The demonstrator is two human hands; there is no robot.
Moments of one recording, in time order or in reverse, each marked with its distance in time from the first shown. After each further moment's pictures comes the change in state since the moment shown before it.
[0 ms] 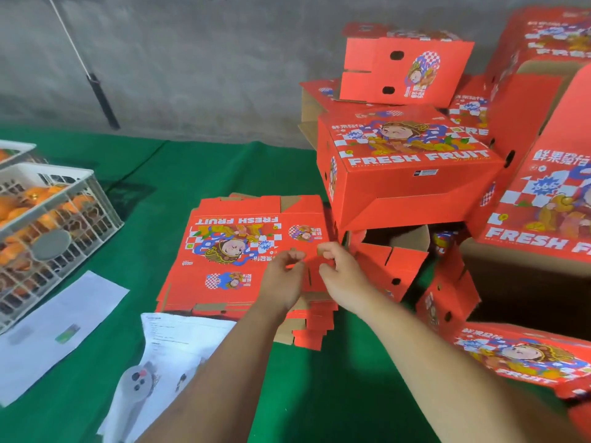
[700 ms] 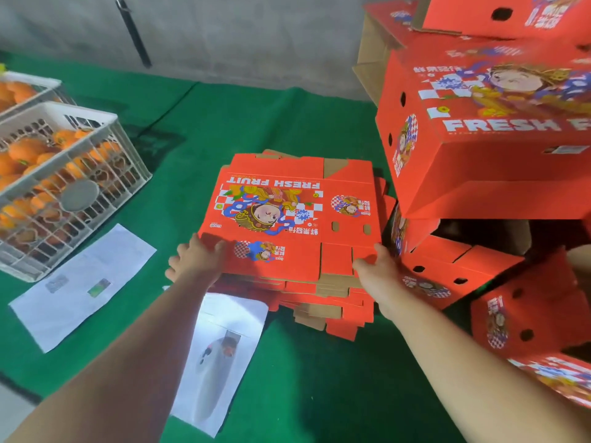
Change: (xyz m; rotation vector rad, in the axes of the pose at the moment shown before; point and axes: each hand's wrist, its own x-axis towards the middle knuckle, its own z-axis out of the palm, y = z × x) left_hand 0.083 -0.098 -0.185 0.818 0.411 -0.534; right_hand 0.059 0.048 0.057 0.128 0.051 0.417
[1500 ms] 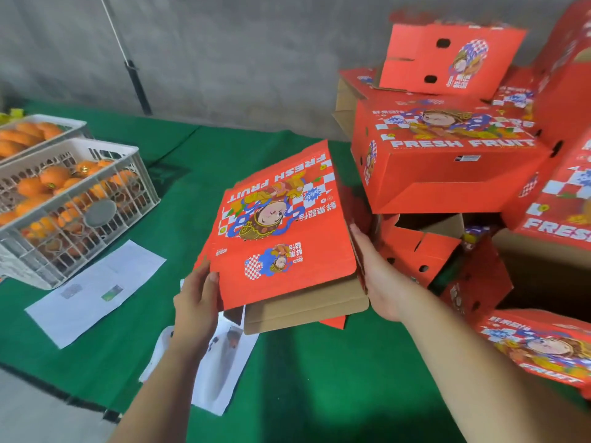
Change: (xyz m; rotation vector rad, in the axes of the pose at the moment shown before) left_hand -0.133 -0.089 -0.015 -0.942 -0.003 0.412; right_hand -0.127 -0.033 -0.053 0.376 -0.460 0.035
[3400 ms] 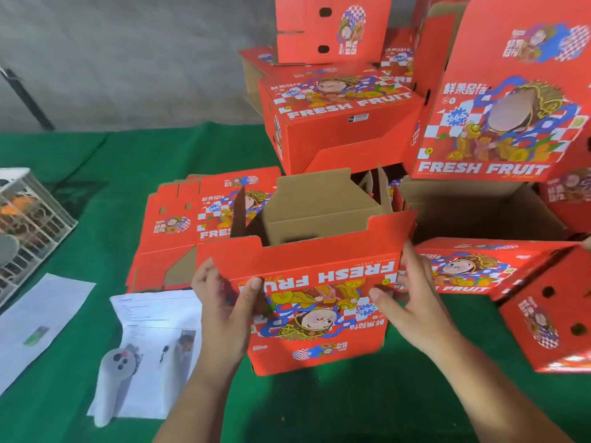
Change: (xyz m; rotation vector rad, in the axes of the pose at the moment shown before) left_hand -0.111 0.058 0.102 -0.014 -0.257 0.286; right_hand -0.117 0.132 -0.130 -0.403 0.522 -0.660
